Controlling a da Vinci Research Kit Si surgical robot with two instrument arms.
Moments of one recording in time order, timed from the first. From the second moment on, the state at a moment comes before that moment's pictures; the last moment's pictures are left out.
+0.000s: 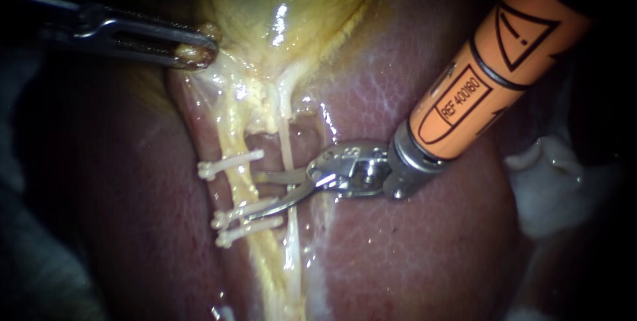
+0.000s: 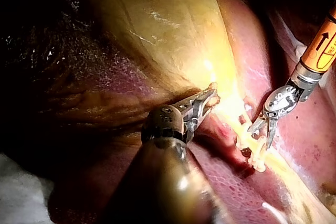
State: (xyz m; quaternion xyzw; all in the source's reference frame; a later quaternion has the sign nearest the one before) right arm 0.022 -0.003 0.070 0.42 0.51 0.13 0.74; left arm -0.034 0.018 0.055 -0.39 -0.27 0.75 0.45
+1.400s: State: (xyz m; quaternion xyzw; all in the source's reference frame) right arm 0.025 -0.002 0.067 0.45 0.57 0.05 0.69; left arm -0.034 0.018 0.055 -0.39 -0.27 0.75 0.45
